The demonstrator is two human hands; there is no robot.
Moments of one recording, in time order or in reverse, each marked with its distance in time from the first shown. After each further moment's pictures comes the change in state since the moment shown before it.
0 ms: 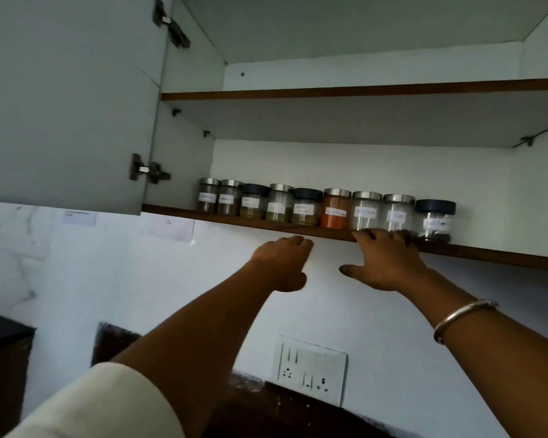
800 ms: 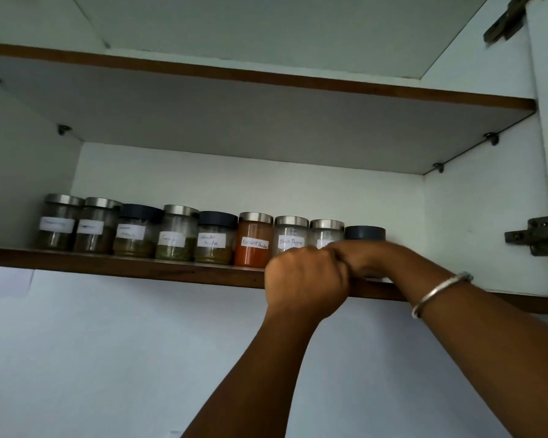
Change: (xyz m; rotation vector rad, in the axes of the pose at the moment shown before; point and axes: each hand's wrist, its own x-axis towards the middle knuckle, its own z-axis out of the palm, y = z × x) left_hand 0.158 0.107 0.045 -0.178 0.768 0.081; right_hand 0.123 0.092 -0.008 0.210 -0.232 -0.016
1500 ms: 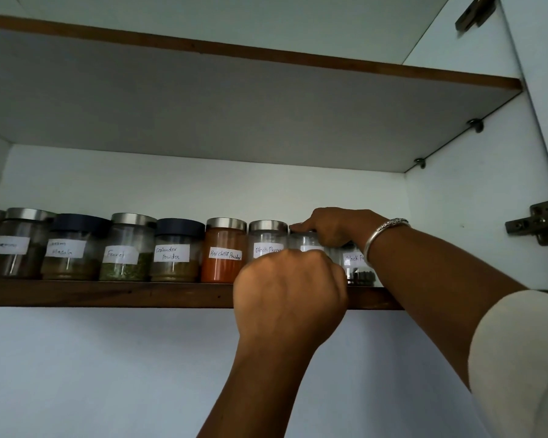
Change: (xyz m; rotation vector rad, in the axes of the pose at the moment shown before) left_hand -0.003 -0.001 0.012 0.029 0.253 0.027; right_hand 0.097 0.052 -0.027 -0.467 0.157 0.085
